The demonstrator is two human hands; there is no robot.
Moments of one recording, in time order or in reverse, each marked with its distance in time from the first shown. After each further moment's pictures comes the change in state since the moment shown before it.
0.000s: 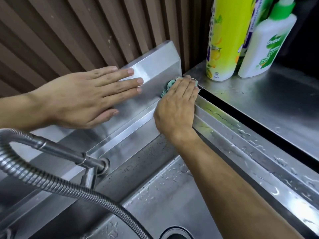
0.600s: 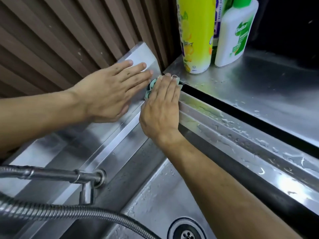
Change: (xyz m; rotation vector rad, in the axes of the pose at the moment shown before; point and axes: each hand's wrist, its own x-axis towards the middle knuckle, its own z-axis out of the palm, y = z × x) left_hand 0.087 0.001 0.012 0.323 -0.056 0.137; right_hand -0.002 -0.005 0.012 0.012 0.084 0.056
